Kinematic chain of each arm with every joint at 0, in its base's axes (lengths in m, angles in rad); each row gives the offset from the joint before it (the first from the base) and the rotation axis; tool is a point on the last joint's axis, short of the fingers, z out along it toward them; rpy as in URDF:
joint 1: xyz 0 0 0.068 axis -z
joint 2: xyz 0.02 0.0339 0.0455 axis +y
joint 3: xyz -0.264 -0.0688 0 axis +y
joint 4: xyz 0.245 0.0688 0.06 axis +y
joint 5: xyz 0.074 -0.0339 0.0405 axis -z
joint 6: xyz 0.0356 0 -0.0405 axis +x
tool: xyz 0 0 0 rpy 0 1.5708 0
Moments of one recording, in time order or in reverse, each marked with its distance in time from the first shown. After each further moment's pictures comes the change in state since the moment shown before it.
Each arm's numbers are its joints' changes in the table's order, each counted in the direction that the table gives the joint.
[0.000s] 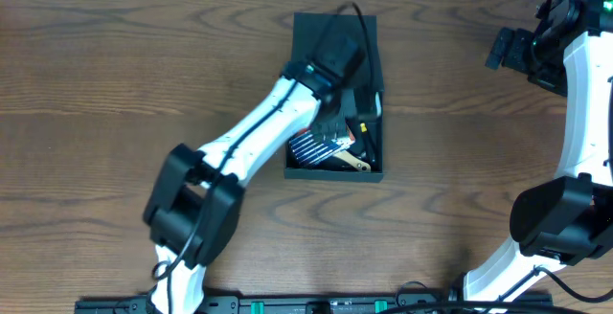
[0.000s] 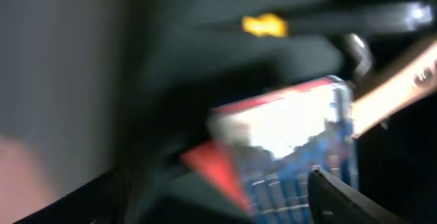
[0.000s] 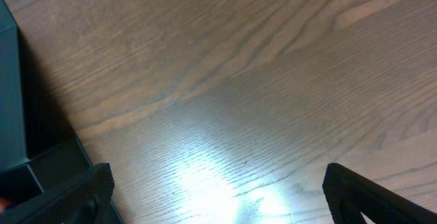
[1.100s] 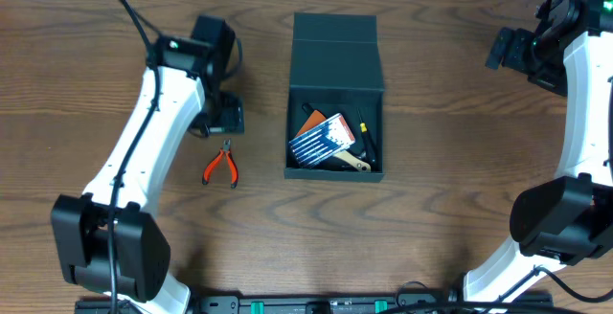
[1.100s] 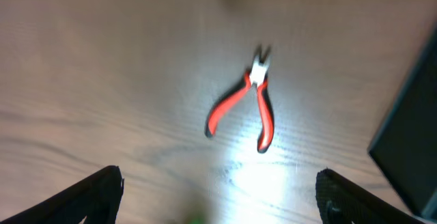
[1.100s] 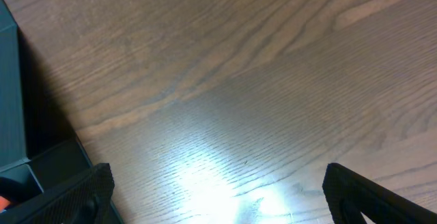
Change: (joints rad) left arm -0.401 -0.276 0.190 0.444 -0.183 -1.145; right arm 0.000 0.000 0.000 0.000 0.000 0.000
